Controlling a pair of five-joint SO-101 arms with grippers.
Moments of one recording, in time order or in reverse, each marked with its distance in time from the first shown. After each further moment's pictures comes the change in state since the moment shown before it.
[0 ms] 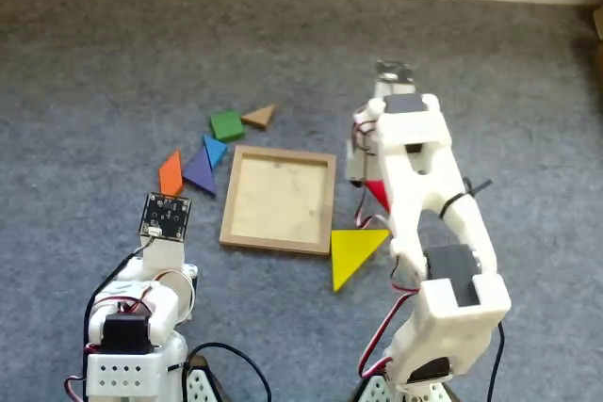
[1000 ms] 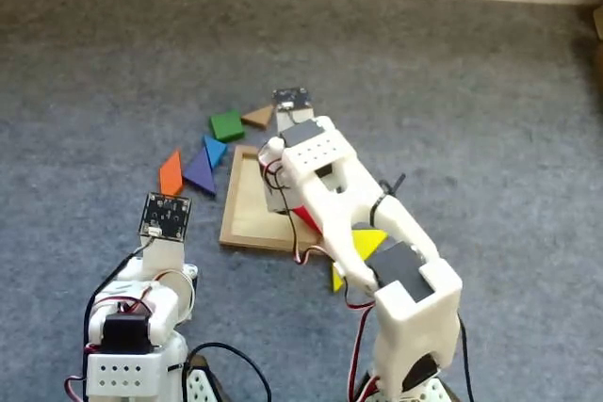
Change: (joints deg) left arm 0.0 0.0 0.0 0.0 0.0; right arm -20.1 6.9 0.0 -4.7 -8.1
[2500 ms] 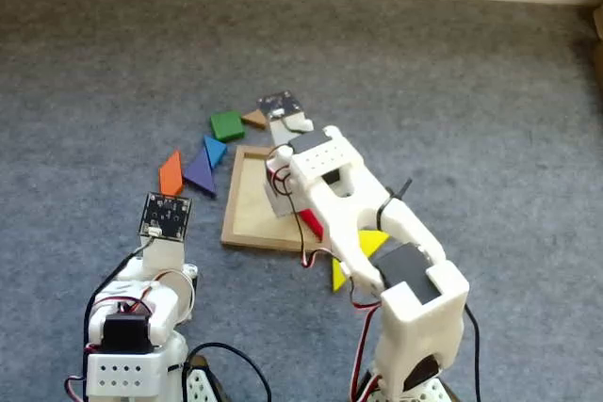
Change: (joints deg) left arm 0.0 0.0 0.0 0.0 0.0; right arm 3.0 -0.3 6.6 -10.0 14.3
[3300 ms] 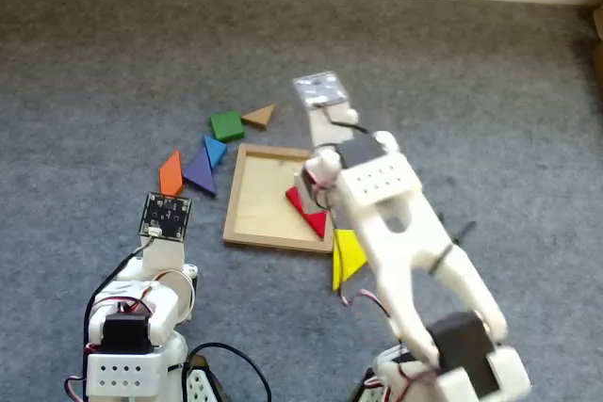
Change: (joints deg) left arm 0.0 0.0 0.0 0.0 0.0; right arm 5.0 -29.4 13.2 6.1 0.0
